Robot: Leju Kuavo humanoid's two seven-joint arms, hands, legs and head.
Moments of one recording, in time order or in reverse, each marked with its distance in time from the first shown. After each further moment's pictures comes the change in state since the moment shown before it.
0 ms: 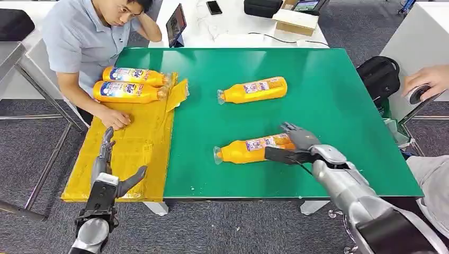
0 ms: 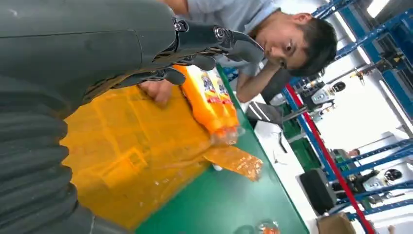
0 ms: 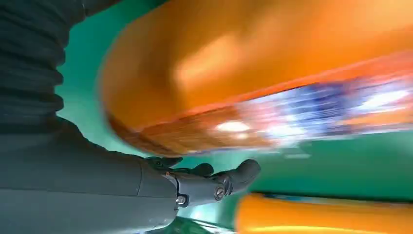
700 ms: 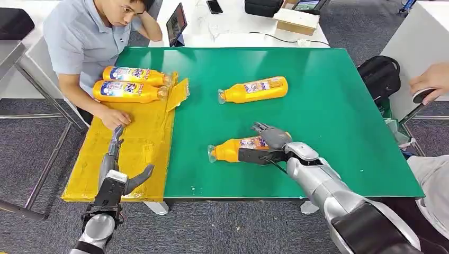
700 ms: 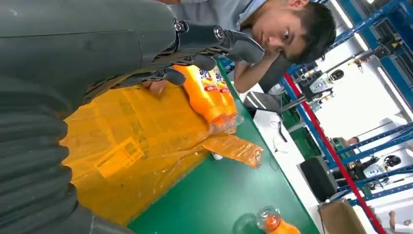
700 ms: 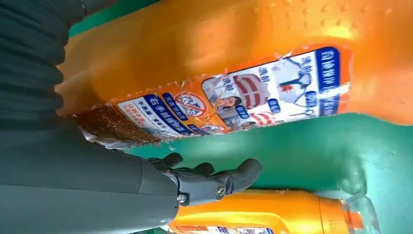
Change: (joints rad) left arm -0.032 -0.002 -0.039 0.053 -0.006 0.001 -0.007; right arm -0.039 0.133 0.037 0.061 -0.012 0.006 -0.022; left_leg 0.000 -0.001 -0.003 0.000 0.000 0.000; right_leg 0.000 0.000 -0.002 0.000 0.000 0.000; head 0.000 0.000
